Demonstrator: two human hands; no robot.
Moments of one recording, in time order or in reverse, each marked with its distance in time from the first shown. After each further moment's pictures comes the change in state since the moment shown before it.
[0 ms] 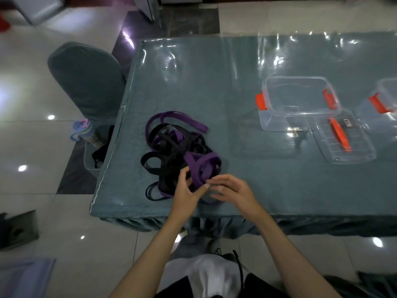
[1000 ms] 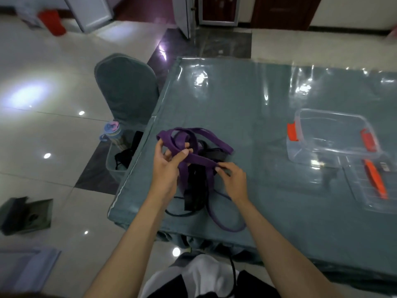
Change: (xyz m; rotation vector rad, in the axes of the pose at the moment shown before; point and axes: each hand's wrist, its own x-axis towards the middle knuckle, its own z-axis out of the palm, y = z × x) left_hand 0.063 0.107 -0.098 -0.557 0.344 0.099; right_hand 0.141 -0.018 0.055 -0.667 0.378 -0.232
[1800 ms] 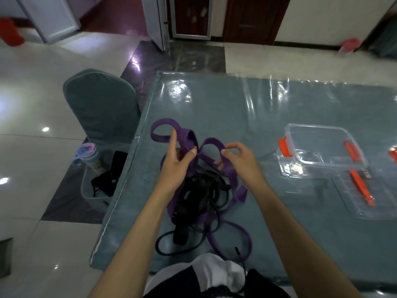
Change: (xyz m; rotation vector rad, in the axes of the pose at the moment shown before) left_hand 0.096 0.008 0.023 0.437 -0.277 0.021; right_hand 0.104 -0.074 -0.028 0.421 -0.093 0.264
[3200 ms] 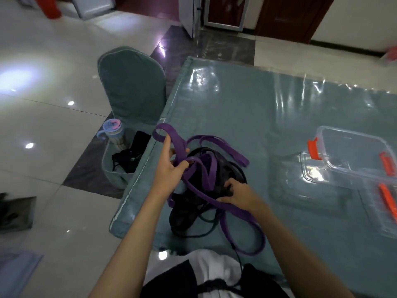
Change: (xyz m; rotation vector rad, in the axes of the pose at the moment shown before) left_hand -0.042 -0.051 -0.078 0.046 0.194 -0.004; right_hand -0.022 0.127 0.018 -1.058 -0.463 0.135
